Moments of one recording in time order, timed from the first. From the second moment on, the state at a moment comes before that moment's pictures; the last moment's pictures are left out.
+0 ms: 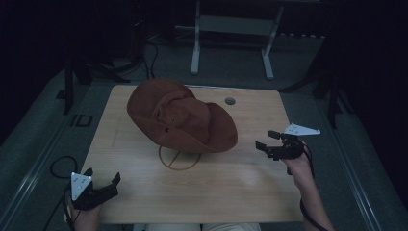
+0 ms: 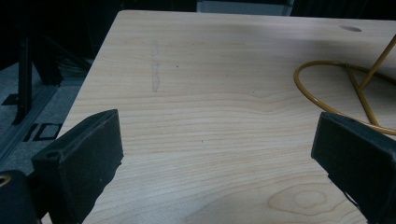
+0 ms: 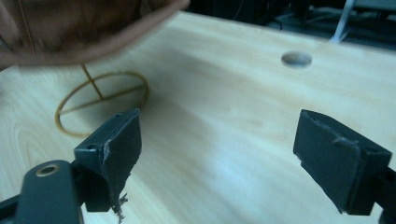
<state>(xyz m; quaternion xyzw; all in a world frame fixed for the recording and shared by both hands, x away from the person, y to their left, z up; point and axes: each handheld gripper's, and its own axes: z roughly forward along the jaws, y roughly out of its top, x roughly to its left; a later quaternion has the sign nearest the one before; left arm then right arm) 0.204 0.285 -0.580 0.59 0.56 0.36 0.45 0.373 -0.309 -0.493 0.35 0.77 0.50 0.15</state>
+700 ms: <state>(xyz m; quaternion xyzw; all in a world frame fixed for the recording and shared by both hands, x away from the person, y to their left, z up) 0.205 0.284 -0.580 0.60 0.56 0.36 0.44 0.321 -0.316 -0.565 0.33 0.80 0.47 0.14</state>
